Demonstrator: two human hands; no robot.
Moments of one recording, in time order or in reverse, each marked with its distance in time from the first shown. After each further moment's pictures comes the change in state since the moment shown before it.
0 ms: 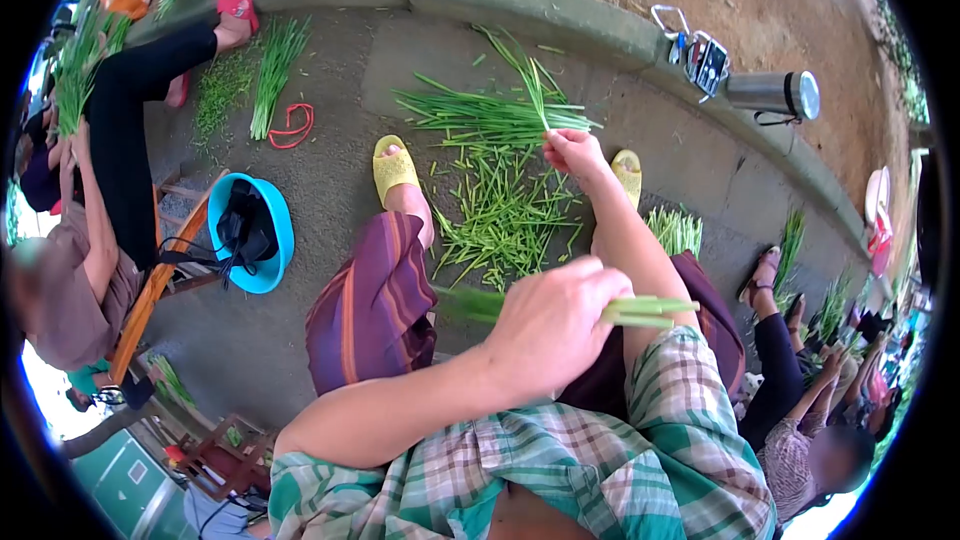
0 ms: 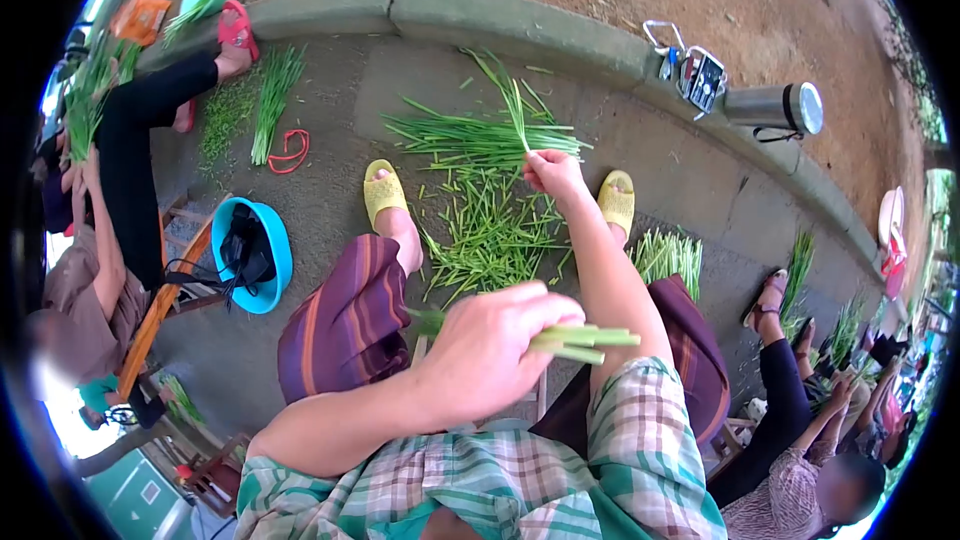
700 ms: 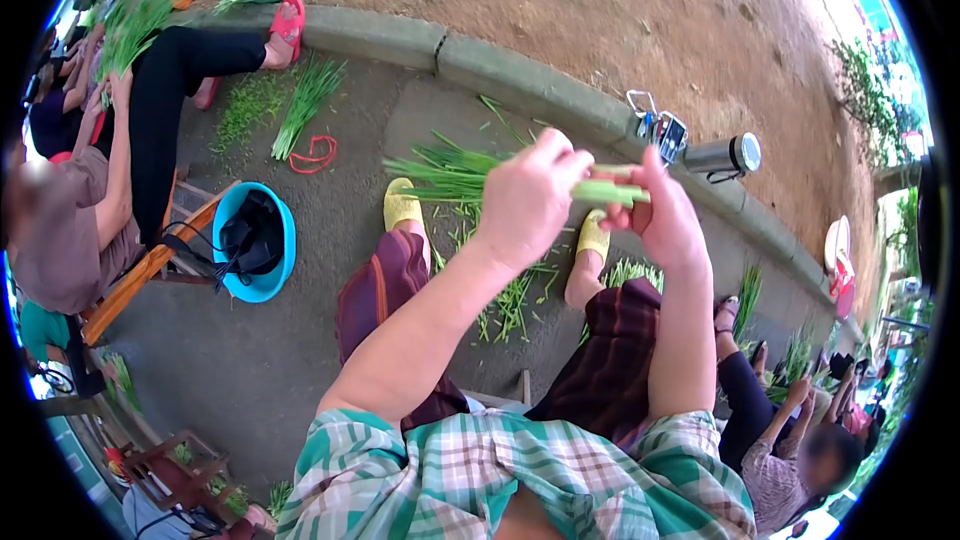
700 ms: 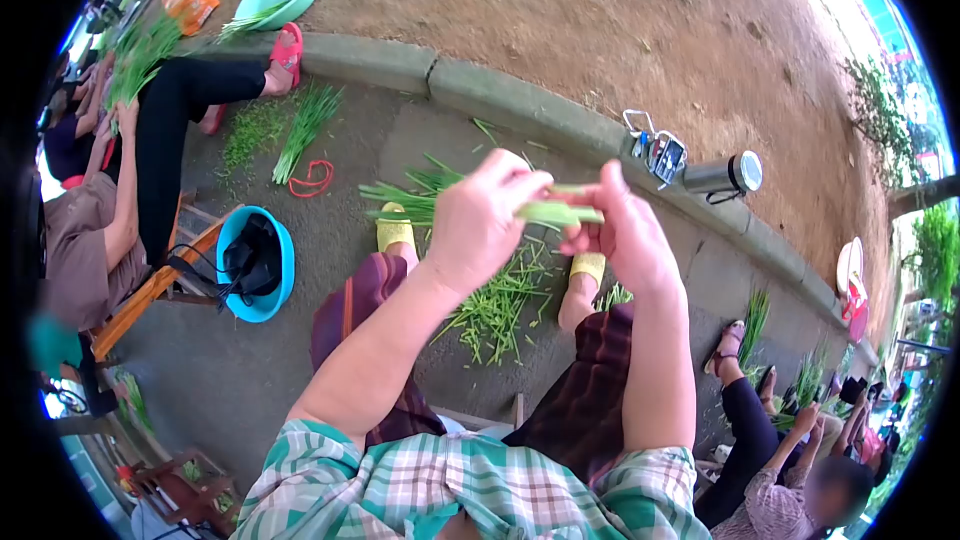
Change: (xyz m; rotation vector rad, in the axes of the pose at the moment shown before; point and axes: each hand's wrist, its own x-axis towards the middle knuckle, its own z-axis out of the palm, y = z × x) left_hand 0.028 0.002 -0.065 0.443 0.649 0.391; right_hand -0.273 -0.186 -0.003 0.087 -0.257 -0.338
